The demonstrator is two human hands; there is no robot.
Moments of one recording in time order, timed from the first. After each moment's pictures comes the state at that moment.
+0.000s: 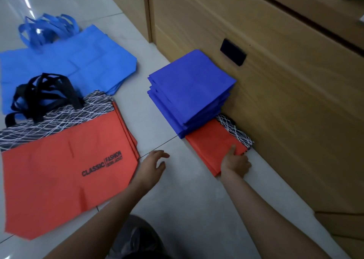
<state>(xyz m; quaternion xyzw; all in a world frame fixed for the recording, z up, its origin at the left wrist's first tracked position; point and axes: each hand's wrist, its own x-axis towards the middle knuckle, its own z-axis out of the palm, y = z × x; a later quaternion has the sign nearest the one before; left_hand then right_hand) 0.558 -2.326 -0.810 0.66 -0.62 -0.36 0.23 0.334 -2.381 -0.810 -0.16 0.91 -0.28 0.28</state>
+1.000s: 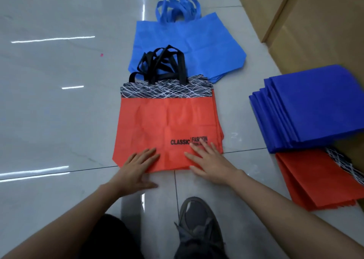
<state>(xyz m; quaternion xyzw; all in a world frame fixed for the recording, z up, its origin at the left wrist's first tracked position) 0.785 -2.169 -0.842 0.72 -0.65 -0.22 0.04 0.557 -2.351 -0.822 -0.95 0.18 0.20 0.15</state>
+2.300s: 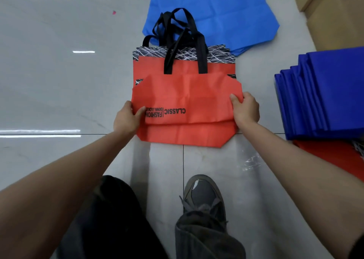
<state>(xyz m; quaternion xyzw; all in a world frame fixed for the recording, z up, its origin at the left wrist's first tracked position) 0.807 -2.207 -0.819 0.92 -0.19 -0.21 0.28 0.589 -2.424 -0.819 -0.70 0.62 -0.14 0.31</state>
